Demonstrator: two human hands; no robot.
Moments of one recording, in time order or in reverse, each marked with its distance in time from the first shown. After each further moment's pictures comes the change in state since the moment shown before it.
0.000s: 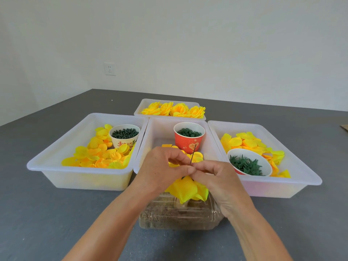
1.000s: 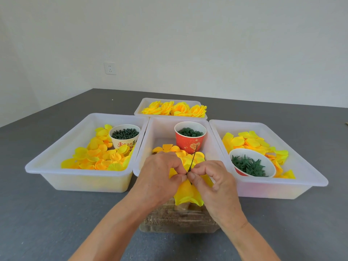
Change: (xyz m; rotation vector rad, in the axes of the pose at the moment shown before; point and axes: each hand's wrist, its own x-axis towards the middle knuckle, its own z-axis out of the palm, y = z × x) left_hand -0.006 -0.005 0.002 0.272 0.049 0.168; right_hand 0.002 0.029 0.004 -0.329 0.176 -0.529
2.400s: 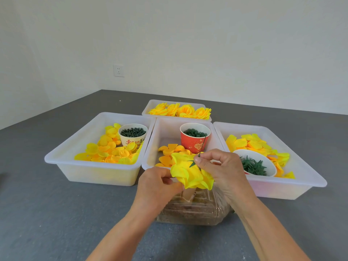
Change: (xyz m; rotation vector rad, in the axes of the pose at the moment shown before) left_hand -0.035 -0.022 0.015 -0.234 0.109 -0.393; right_hand 0.023 -0.018 -0.011 0.206 -0.101 0.328
